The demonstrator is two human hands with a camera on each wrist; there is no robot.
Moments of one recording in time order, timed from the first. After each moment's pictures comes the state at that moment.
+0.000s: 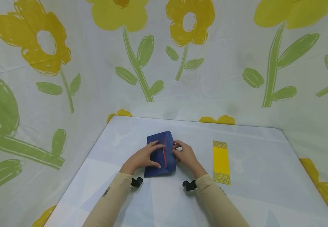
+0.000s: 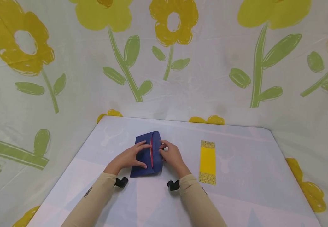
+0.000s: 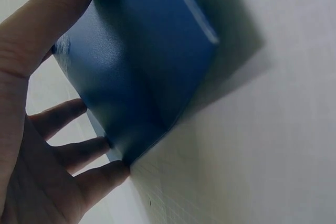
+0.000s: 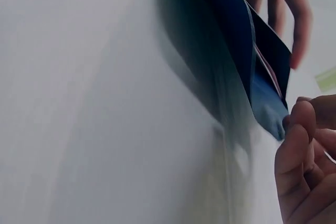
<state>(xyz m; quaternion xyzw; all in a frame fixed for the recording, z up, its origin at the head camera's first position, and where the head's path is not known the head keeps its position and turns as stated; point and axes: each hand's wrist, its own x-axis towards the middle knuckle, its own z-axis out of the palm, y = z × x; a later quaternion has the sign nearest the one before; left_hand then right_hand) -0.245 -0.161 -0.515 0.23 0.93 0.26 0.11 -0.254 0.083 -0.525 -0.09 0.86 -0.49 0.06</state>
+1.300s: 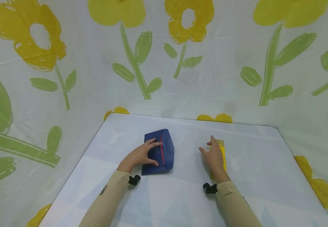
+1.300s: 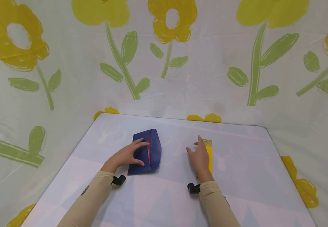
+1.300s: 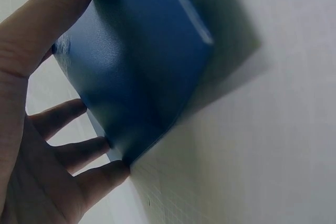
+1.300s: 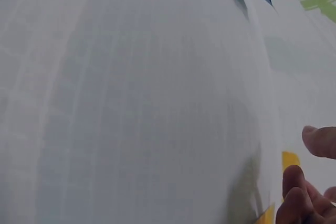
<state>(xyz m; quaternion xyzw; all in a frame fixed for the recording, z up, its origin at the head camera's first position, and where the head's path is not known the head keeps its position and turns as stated) -0.246 -0.163 -0.517 0.23 0.93 0.26 0.11 -0.239 0.190 -0.524 0.09 0.92 -0.39 -0.03</state>
